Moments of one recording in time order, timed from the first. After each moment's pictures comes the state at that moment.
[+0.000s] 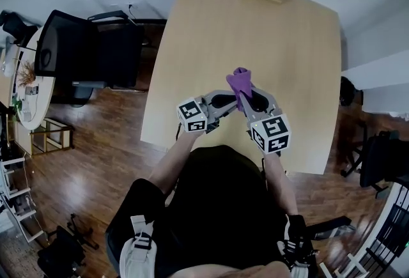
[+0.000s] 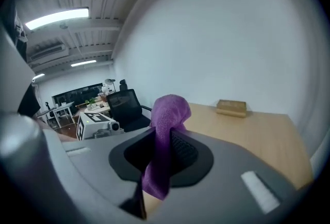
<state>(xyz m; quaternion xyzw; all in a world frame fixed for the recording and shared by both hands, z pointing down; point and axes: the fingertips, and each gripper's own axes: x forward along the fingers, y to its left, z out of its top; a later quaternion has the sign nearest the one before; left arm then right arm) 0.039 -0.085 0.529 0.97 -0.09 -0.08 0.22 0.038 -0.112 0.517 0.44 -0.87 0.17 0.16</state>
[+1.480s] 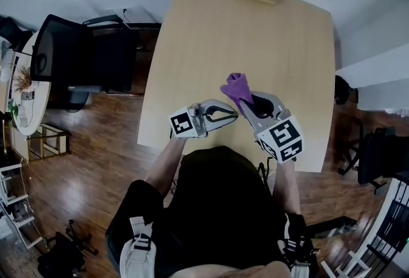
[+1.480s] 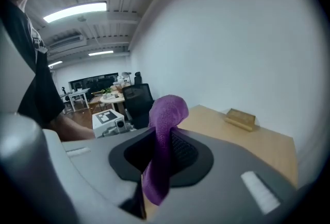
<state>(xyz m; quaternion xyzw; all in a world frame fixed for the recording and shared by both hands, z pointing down) 0.033 -0.029 0.501 0.99 0.02 -0.08 0.06 0.038 -0.088 0.453 0.36 -0.90 0.13 0.21</state>
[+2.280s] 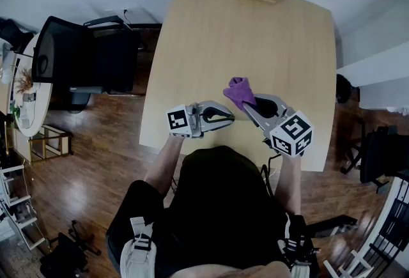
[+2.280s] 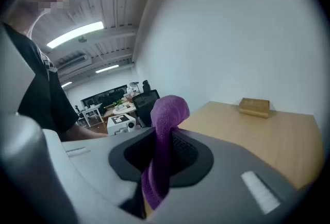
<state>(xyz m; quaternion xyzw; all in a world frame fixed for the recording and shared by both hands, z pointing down) 0.019 -0.022 0.488 0.99 0.07 -0.11 0.11 0.043 -0.084 0.465 0.31 -0.92 0.20 0.14</state>
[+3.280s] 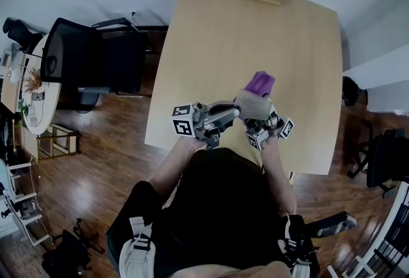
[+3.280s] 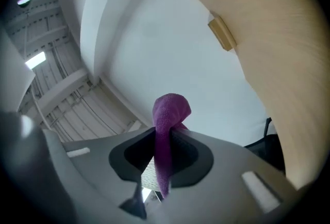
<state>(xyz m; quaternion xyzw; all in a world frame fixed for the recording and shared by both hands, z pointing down) 0.024 -0.057 0.437 0.88 0.04 -0.26 0.40 0.111 -0.102 0.520 0.03 -0.62 0.50 -0.61</state>
